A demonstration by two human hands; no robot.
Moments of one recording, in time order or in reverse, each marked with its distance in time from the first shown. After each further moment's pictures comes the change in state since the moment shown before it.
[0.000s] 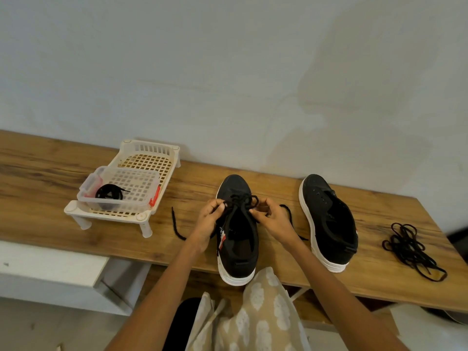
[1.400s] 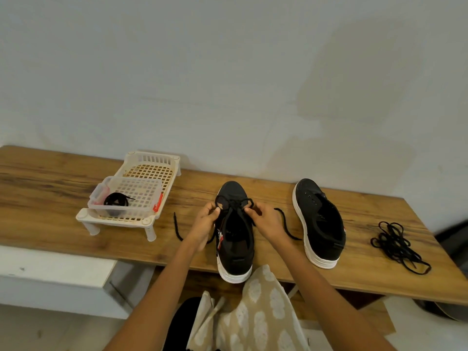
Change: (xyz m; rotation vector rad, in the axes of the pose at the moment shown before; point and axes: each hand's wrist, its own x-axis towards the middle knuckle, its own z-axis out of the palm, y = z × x) left_hand -0.014 0.021 0.002 -0.001 0.007 -0.050; right_hand -0.004 -0.023 0.009 -0.238 0.102 0.053
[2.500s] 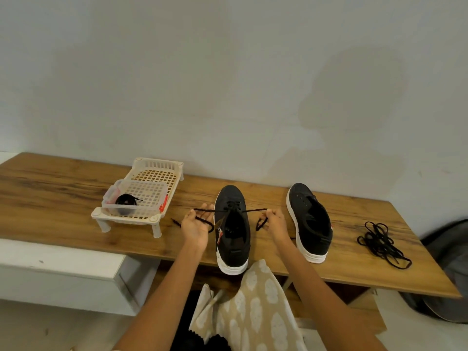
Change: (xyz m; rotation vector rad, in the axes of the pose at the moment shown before) left_hand -0.025 0.011 -0.002 -0.994 0.339 -0.041; right_hand -0.026 0.001 -0.018 0.584 0.207 0.412
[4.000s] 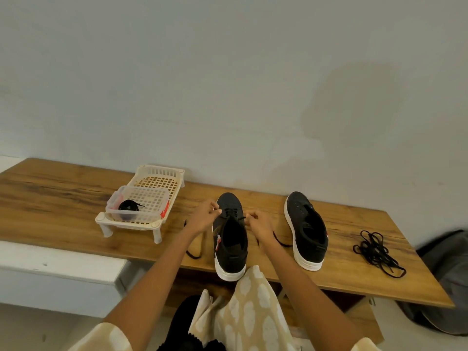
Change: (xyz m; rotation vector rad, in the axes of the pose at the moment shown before) left_hand -0.007 0.024 0.042 1.775 -0.365 0.319; right_hand -0.014 -0.015 0.025 -0.325 -0.151 -0.146
